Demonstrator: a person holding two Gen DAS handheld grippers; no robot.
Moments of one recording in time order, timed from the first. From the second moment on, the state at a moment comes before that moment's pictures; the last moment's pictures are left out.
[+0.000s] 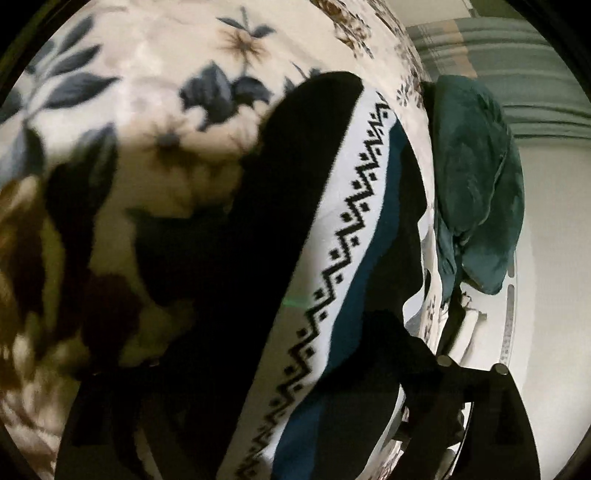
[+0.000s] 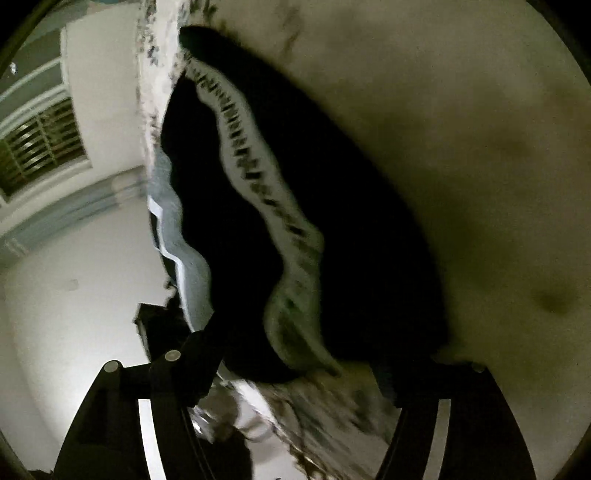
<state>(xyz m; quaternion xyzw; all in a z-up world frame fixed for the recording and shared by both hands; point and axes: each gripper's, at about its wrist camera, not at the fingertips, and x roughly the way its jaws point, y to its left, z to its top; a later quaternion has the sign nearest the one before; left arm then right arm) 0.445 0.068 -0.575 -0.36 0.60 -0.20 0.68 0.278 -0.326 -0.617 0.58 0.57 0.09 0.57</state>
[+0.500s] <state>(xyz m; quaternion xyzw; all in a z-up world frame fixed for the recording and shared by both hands) 0.461 0.044 -0.555 -0.33 0.59 -0.23 0.70 0.316 -0.280 -0.603 0.60 0.52 0.06 0.60</state>
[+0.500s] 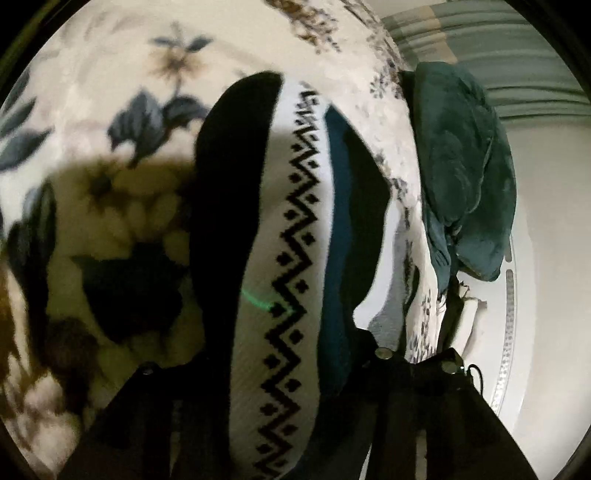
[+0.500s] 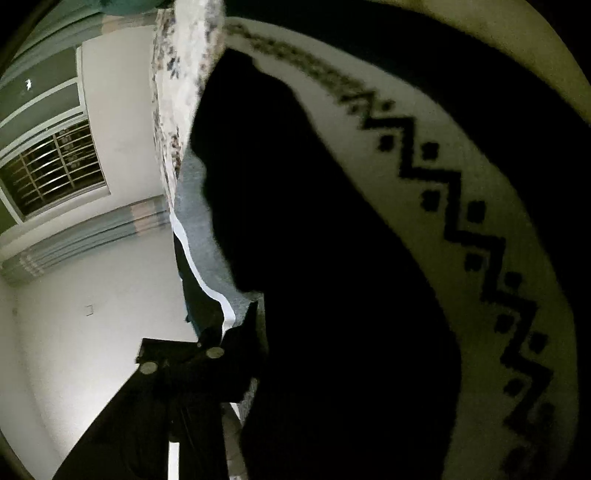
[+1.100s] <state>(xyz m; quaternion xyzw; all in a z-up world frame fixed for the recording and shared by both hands) 0.621 0.042 -0.440 -0.33 0.52 -0.31 0.73 0.463 -0.284 -0.436 0.50 0.44 0.07 0.74</state>
